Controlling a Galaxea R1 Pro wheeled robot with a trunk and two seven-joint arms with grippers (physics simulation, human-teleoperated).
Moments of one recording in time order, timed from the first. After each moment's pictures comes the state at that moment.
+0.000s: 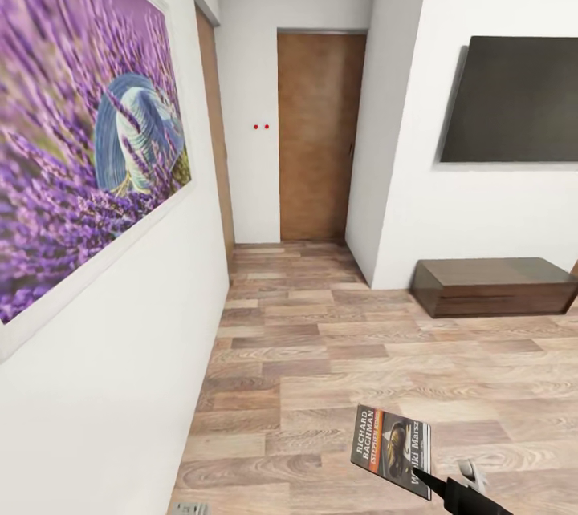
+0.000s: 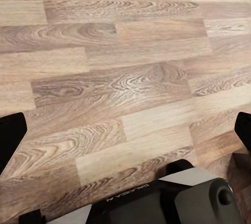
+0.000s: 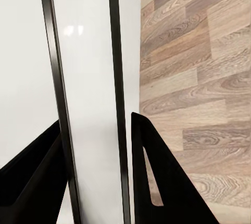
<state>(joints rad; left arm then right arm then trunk) -0.43 0.07 0.16 -0.02 -0.10 -0.19 -0.54 -0.45 -0.34 0.06 -0.08 -0.59 0.06 1.09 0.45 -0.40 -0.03</state>
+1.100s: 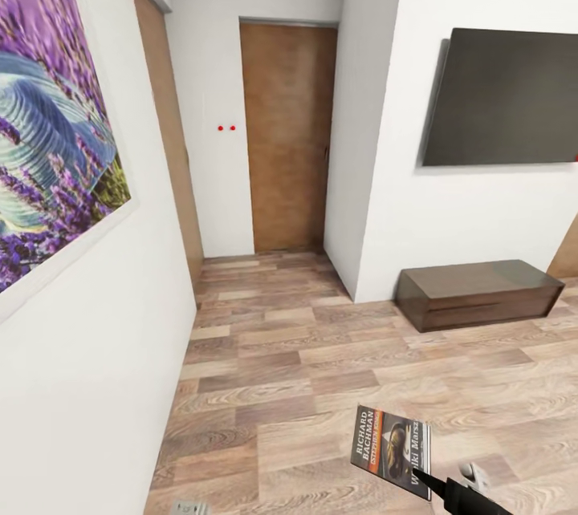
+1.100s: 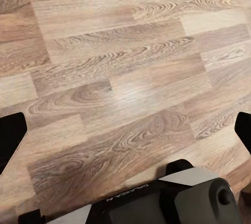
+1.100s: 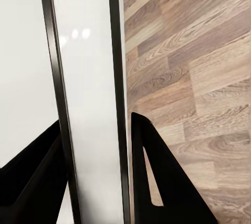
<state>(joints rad) -0.43 0.07 0.16 -0.02 -0.10 -0.19 -0.54 -0.45 -0.34 0.06 -0.08 -0.59 0.06 1.09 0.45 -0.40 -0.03</state>
